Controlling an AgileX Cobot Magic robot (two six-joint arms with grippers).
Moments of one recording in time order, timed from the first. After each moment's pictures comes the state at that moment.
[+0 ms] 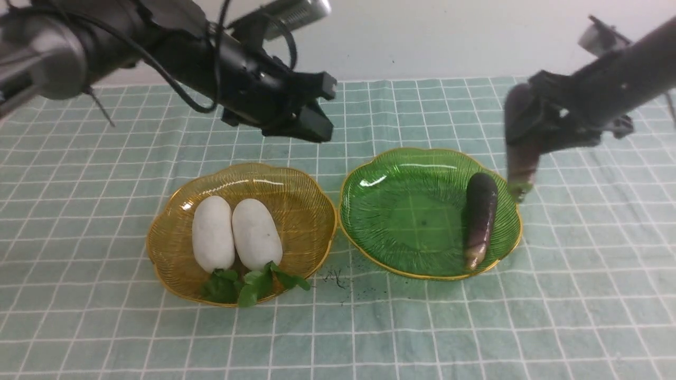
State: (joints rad) right arm 0.03 1.96 -1.70 0.66 1.20 -0.28; left arm -0.25 1.84 -1.70 -0.64 0.99 0.29
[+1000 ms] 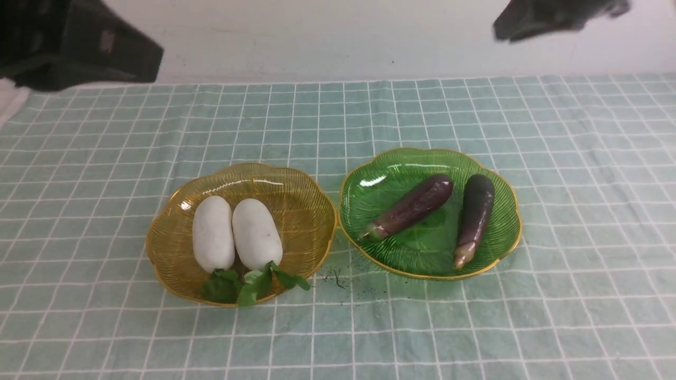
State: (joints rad) right arm 0.11 1.80 -2.04 0.44 1.24 -0.16; left arm -0.24 1.09 -1.48 -0.33 1.17 0.23
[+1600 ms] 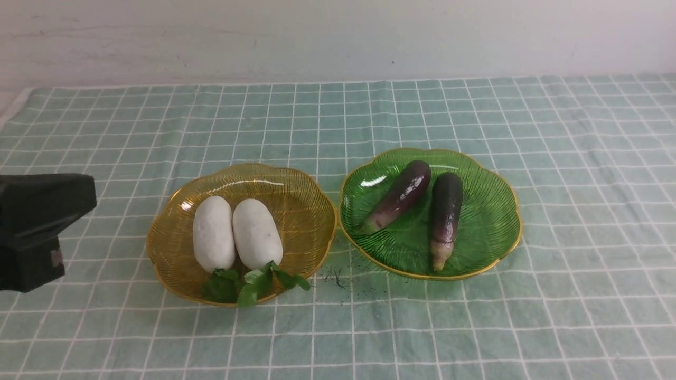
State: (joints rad) right arm 0.11 0.30 -0.83 0.23 0.46 -0.11; left arm -0.24 0.68 -0.85 -0.29 0.70 0.11
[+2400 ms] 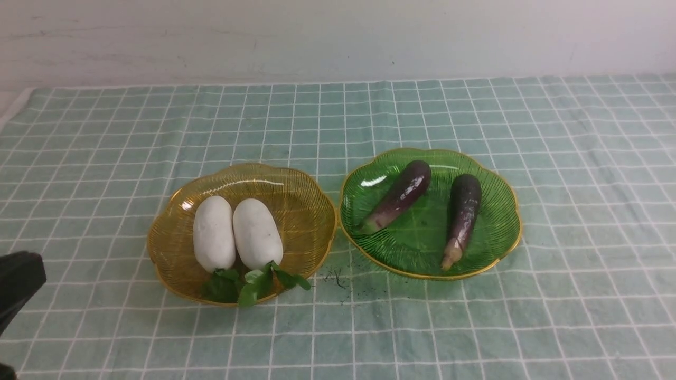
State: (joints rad) right arm 0.11 -0.02 -0.35 0.23 0.07 -0.09; left arm -0.24 0.31 -0.54 -0.16 0.60 0.04
